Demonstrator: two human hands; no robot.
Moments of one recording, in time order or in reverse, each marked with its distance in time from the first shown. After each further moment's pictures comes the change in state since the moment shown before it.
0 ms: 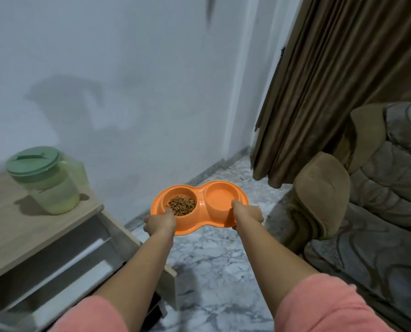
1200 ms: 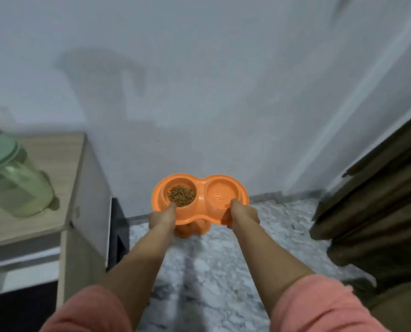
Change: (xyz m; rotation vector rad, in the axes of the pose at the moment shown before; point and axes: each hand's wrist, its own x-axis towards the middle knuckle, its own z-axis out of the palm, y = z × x) left_hand 0.207 0.115 0.147 -0.372 0.259 -0.206; right_hand 0.199 -0.206 0.194 -0.336 -0.373 -0.121
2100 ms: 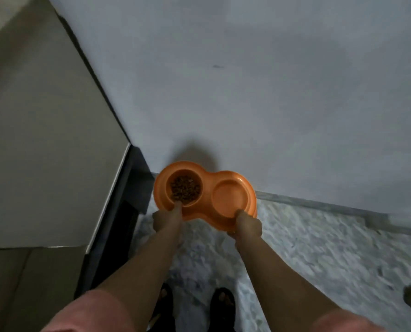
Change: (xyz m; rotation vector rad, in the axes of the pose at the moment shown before) left_hand 0.338 -0.105 0.073 -0.064 0.341 -0.330; right_hand 0.290 0.076 0.294 -0.281 -0.269 0.086
